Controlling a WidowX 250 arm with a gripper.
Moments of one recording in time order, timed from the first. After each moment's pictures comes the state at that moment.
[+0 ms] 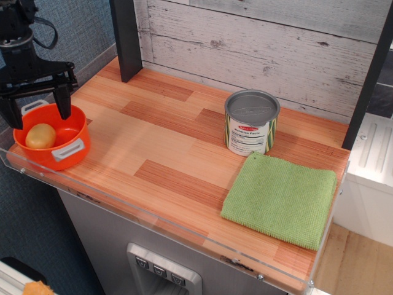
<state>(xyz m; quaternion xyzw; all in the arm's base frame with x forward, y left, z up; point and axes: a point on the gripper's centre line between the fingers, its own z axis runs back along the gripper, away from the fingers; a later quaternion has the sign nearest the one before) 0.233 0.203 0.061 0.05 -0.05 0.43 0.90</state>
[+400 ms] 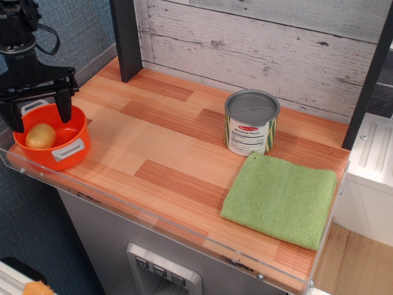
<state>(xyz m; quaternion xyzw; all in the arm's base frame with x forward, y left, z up) 0.235 0.207 0.053 0.06 -0.05 0.43 0.90</state>
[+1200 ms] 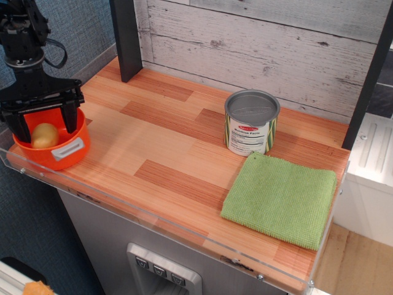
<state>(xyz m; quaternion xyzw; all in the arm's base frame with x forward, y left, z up) 0.234 0.202 0.036 0.07 -0.04 0.44 0.90</state>
